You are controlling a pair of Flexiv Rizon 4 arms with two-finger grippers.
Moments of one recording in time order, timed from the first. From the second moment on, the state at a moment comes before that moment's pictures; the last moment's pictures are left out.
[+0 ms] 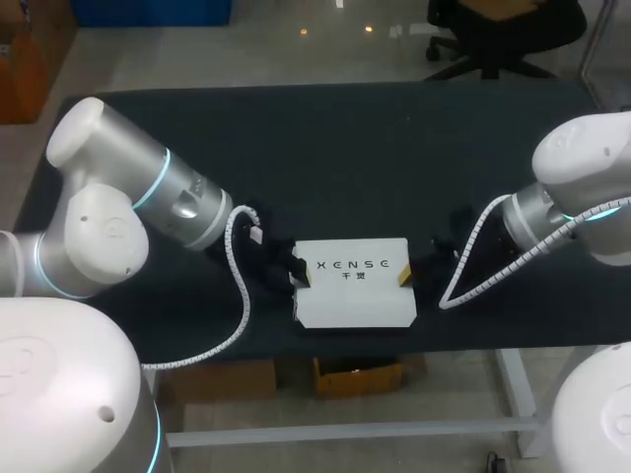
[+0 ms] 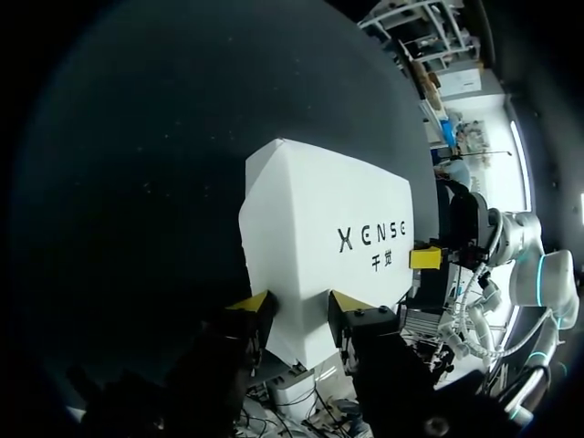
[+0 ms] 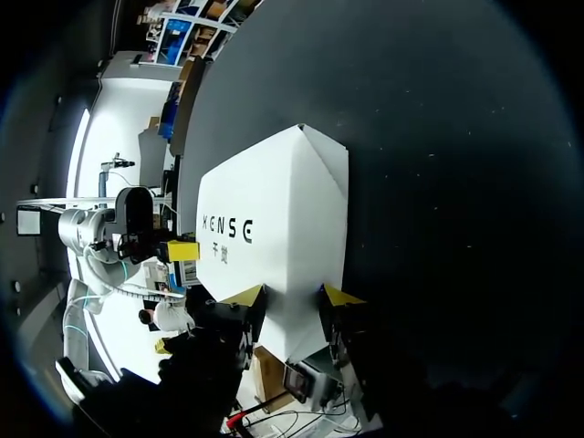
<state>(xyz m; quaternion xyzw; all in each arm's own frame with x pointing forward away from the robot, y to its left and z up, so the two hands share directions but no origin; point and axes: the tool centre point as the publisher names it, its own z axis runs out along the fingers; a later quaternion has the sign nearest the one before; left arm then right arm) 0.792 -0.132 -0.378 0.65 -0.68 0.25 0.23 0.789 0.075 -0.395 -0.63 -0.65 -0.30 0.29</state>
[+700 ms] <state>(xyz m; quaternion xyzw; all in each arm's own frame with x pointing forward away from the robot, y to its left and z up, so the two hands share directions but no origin) 0.791 -0.135 -0.373 0.65 -0.68 0.24 0.25 0.786 0.076 -0.391 -0.64 -0.64 -0.29 0.31</state>
